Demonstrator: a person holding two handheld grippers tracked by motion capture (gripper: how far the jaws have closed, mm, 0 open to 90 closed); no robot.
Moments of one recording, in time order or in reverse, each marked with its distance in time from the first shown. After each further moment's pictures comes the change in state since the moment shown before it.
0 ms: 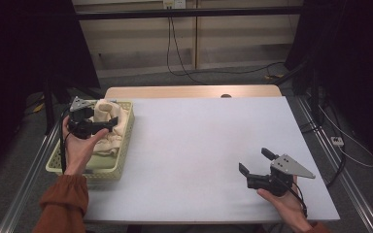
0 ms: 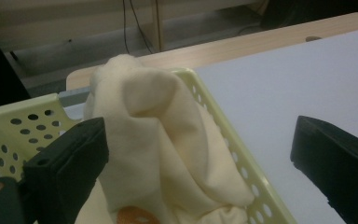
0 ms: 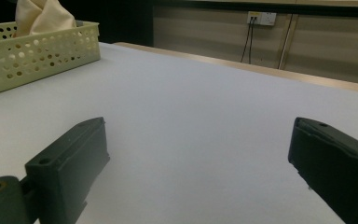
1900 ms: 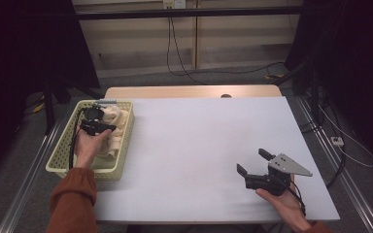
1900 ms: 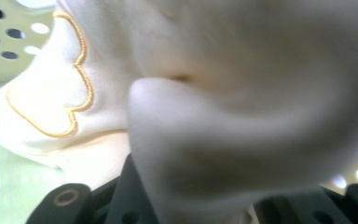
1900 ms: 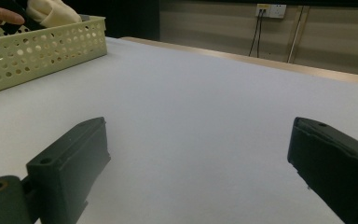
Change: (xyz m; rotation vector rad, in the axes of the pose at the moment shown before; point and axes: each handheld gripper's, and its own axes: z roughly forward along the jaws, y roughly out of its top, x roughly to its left) left arm 0.024 -0.018 0.062 0.346 0.020 -0.055; right arm 0.002 -0.001 0.004 0.021 0.033 0.001
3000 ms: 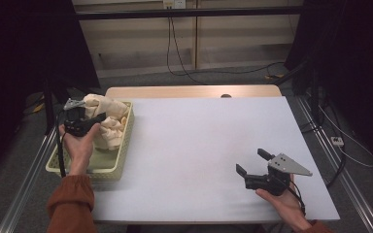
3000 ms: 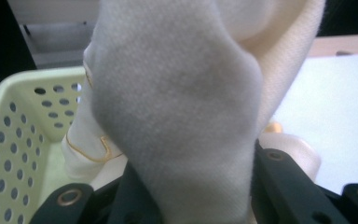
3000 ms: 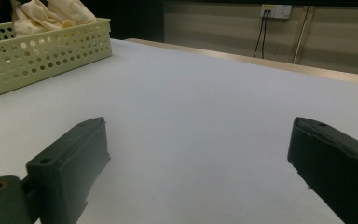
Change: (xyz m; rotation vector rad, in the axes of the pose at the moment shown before) left arm 0.002 -0.013 -0.053 -0.390 -0.006 -0.069; right arm 0.000 0.001 0.001 -0.005 0.017 0.011
